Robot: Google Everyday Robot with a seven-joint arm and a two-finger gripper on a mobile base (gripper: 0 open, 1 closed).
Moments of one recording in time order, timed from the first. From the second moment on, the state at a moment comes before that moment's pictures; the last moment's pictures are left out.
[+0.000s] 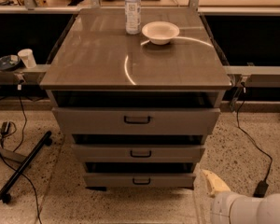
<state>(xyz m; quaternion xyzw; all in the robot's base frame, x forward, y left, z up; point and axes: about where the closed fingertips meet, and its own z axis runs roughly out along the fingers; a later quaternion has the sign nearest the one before) 0.298 -0.158 0.668 -0.65 0.72 -0.01 0.25</state>
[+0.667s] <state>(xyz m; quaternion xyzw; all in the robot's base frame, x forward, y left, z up) 0.318 -0.146 0.651 -0.64 0.72 0.00 0.26</state>
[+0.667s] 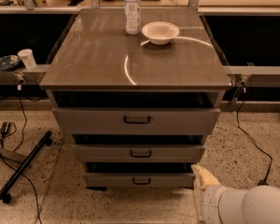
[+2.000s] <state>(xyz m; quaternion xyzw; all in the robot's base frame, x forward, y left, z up) 0.364 -0.119 0.558 -0.65 0.72 0.05 0.23</state>
